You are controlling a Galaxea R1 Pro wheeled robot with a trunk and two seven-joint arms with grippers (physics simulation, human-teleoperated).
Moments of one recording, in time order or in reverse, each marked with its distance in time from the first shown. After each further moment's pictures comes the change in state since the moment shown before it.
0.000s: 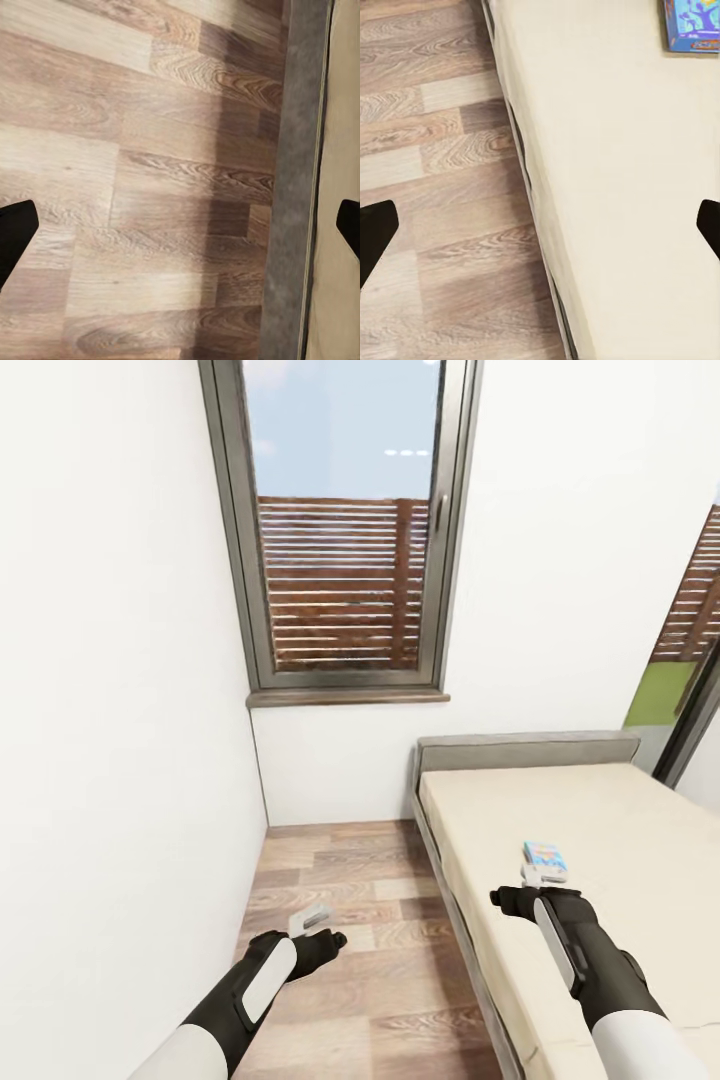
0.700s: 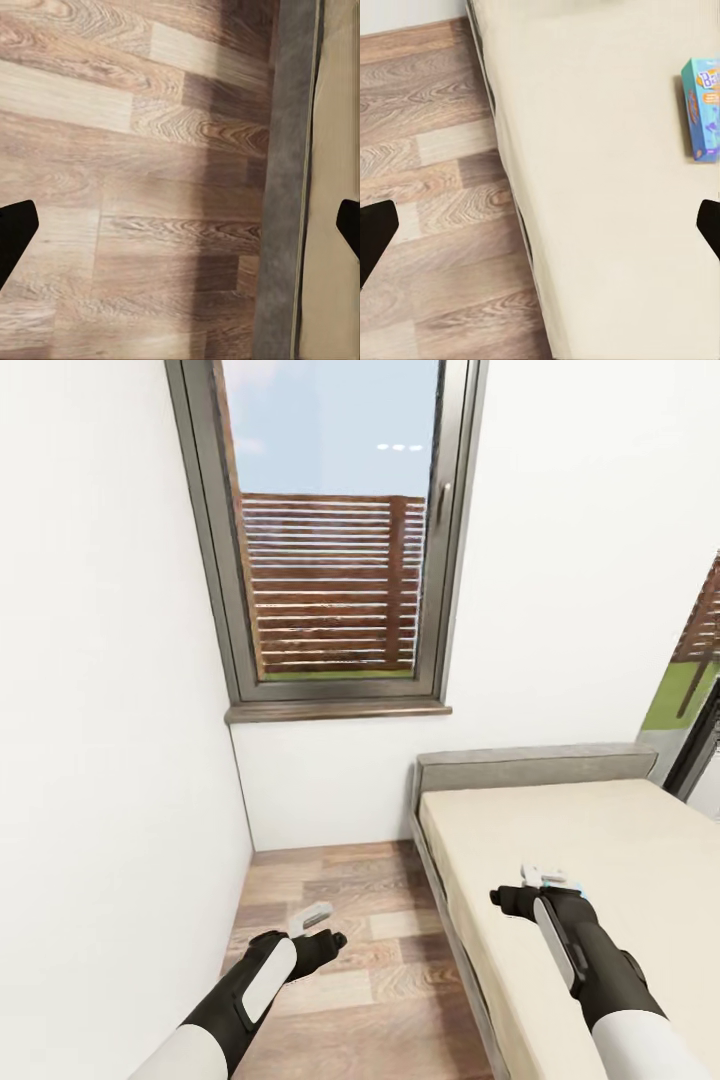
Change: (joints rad) left arm 0.000 0.000 0.001 0.001 0.000 0.000 0.001; right arm 0.000 0.001 0.000 -0.003 0.000 -0.001 0.000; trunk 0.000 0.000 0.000
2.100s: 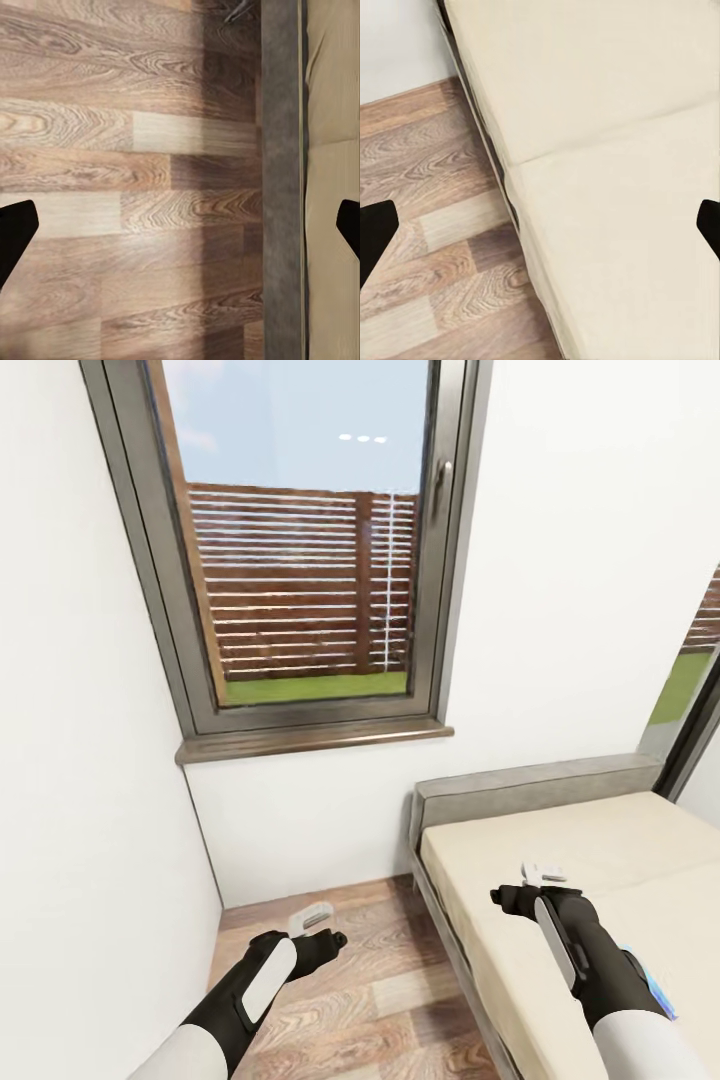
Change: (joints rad) left arm 0.000 0.000 -0.001 -0.001 0.000 -0.002 -0.003; right arm 0.000 -0.003 -0.001 -0.003 0.000 -0.001 0.001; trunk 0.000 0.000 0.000
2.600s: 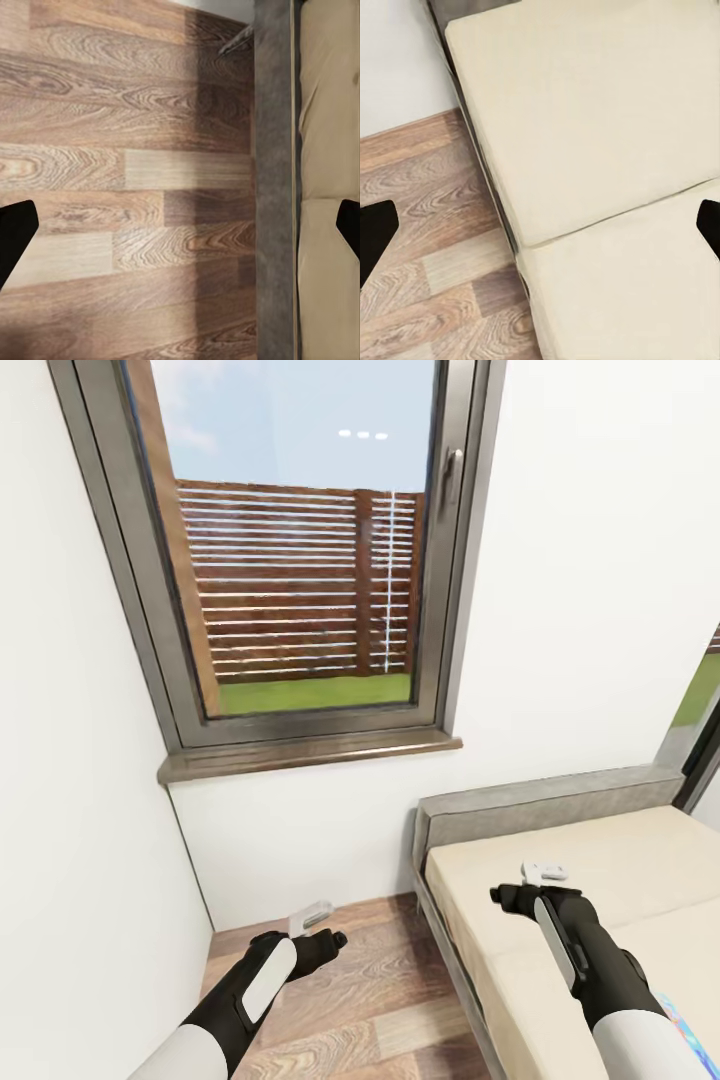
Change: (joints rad) left arm 0.000 0.000 0.000 0.000 0.000 0.000 0.001; right arm 0.000 0.000 0.004 0.000 0.000 -0.013 0.003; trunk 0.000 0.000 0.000
